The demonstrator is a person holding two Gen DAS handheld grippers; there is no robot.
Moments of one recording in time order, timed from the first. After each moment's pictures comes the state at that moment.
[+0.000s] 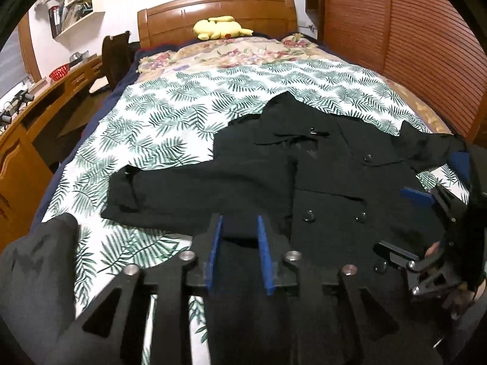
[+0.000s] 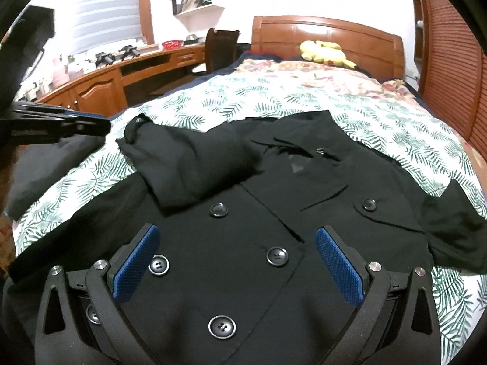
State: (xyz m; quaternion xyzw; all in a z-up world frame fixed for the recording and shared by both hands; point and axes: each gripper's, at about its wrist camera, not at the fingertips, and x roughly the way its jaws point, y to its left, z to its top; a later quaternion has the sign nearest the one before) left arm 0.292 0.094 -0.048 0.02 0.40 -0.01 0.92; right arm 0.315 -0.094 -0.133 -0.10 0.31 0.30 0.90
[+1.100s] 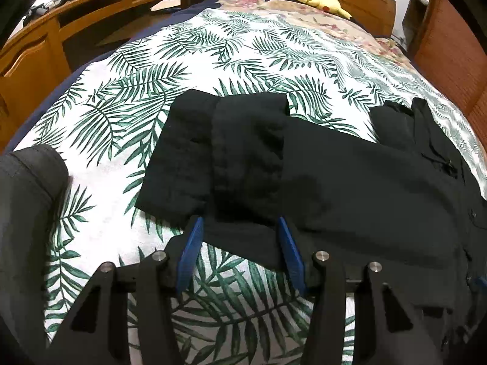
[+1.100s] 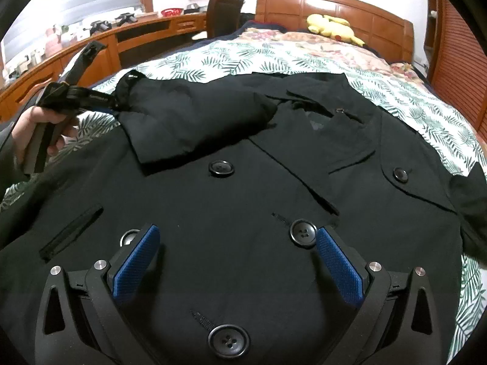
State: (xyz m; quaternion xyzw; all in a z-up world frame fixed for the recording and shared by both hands) left arm 0.395 0.276 -0.193 -0.13 0.46 0.11 0.87; right arm 0.333 -0.071 -0.191 -0.14 0.36 0.29 0.87
